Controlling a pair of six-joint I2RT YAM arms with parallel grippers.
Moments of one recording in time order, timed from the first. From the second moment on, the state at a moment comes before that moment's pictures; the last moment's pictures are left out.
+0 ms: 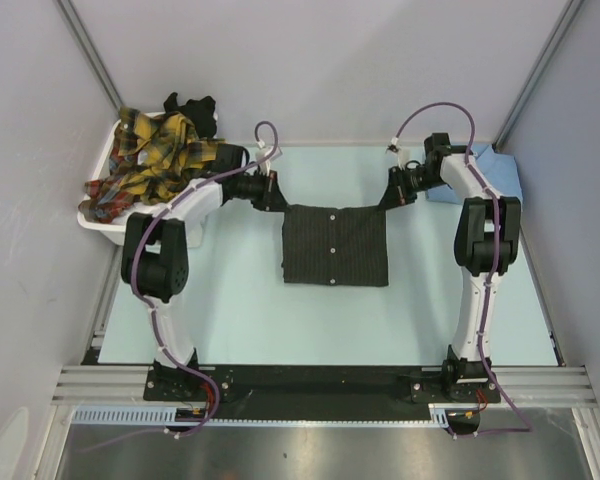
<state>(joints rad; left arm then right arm) -0.23 1.92 1.43 -0.38 0.84 0.02 0.03 2.20 1.84 -0.97 -0.92 -0.41</state>
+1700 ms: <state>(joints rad) -0.52 1.88 0.96 0.17 0.86 -0.49 0.13 2.13 1.31 -0.89 -1.23 -0.30</state>
